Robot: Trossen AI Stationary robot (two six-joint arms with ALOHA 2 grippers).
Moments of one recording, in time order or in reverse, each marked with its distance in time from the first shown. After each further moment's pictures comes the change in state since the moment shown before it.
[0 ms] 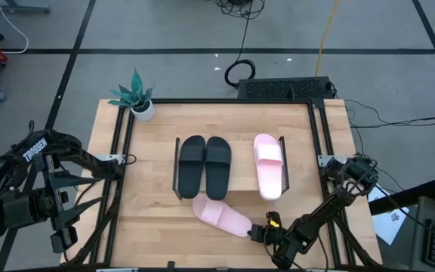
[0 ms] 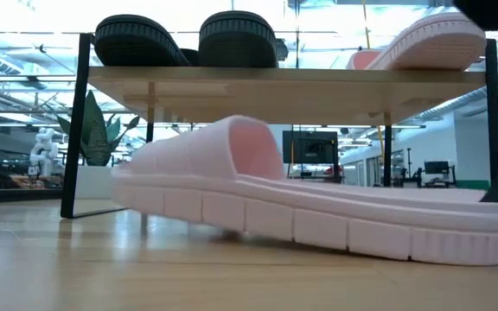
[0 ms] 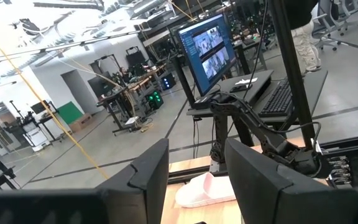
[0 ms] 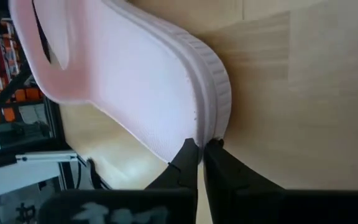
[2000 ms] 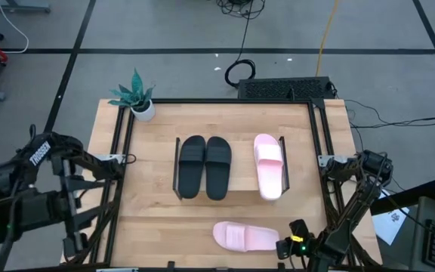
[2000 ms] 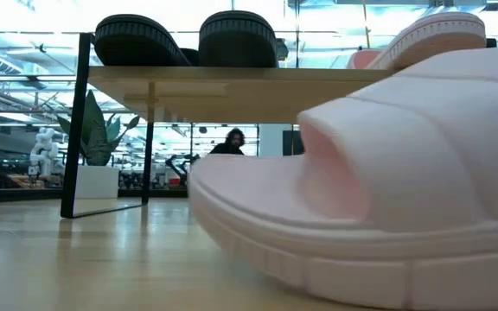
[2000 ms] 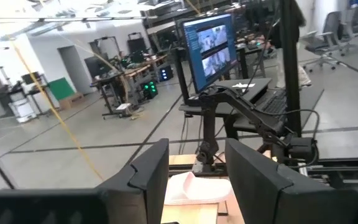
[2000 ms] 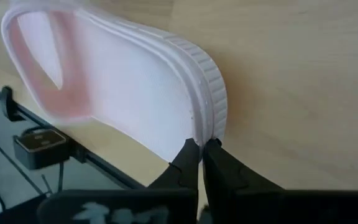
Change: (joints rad) left arm 0.087 0.031 -0.002 0.012 0.066 -0.180; right arm 0.199 -0.185 0.201 -0.563 -0.110 0.001
